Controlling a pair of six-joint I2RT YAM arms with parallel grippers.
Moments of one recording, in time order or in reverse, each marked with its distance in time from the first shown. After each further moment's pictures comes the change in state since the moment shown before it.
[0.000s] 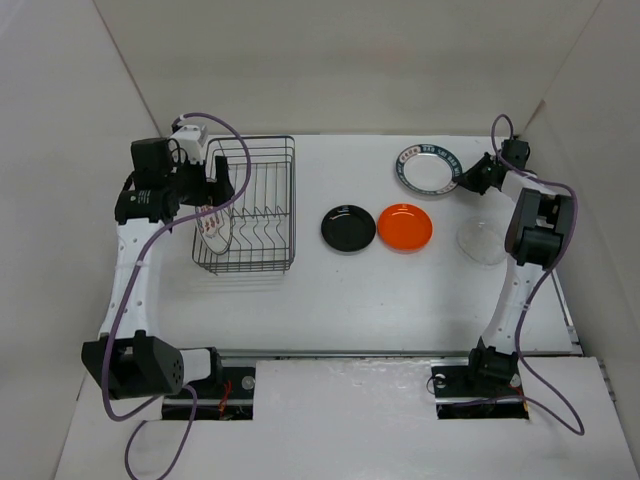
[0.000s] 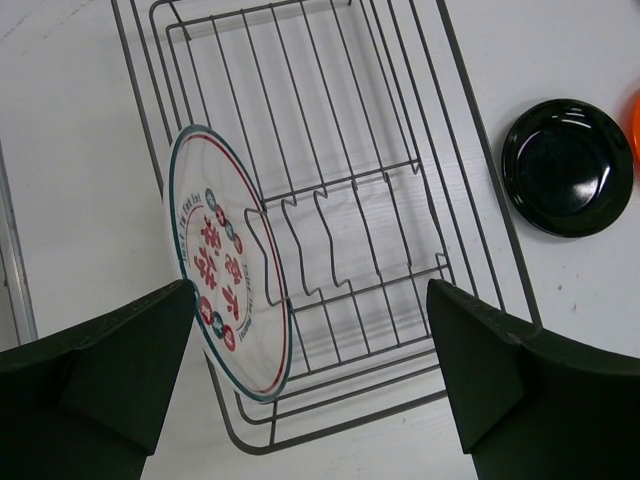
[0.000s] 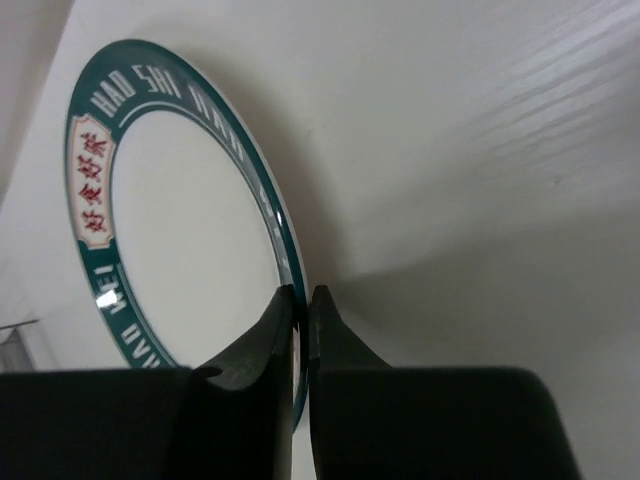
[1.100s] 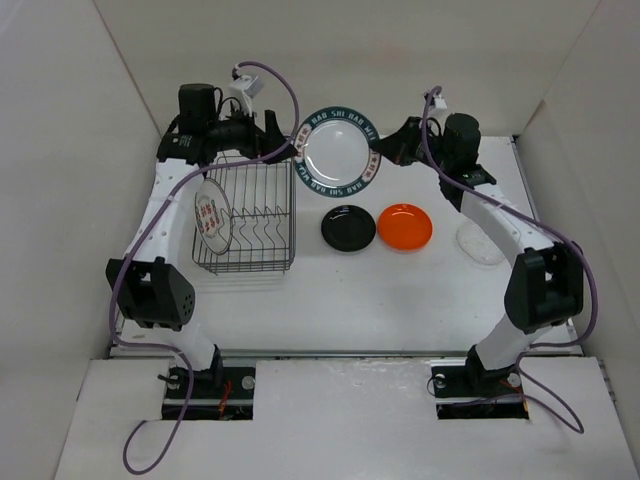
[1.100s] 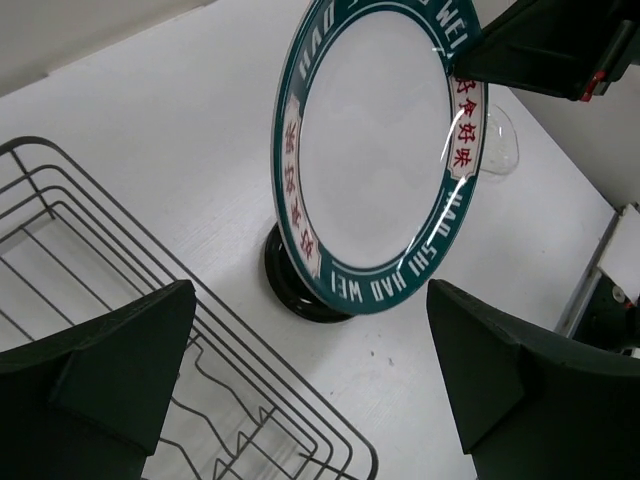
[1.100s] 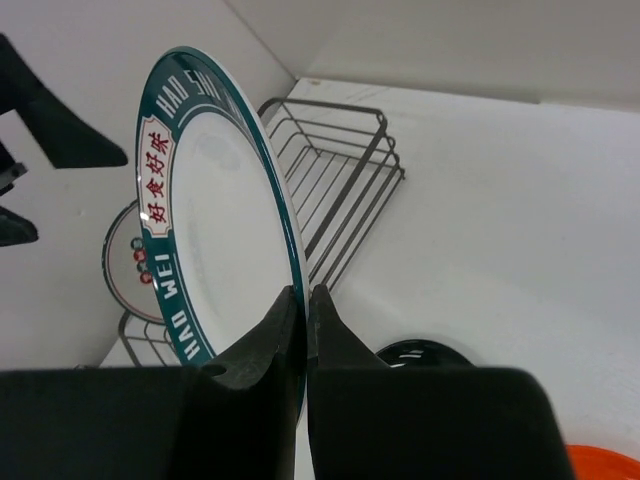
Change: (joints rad) left arm -0.177 0.401 0.424 0.124 0.479 -0.137; right arm 0.484 -0.657 -0.351 0.415 -0.175 -0.053
